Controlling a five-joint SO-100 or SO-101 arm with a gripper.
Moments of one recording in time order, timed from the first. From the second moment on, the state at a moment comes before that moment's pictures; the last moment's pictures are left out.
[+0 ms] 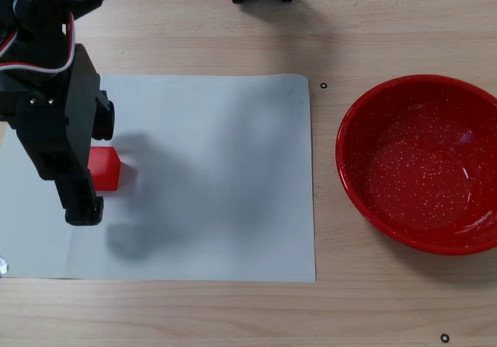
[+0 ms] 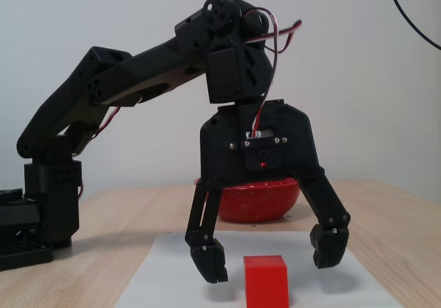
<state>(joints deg) -26.8 43.5 17.9 99.1 24.1</state>
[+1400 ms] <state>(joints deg) -26.8 39.0 15.0 92.6 25.8</state>
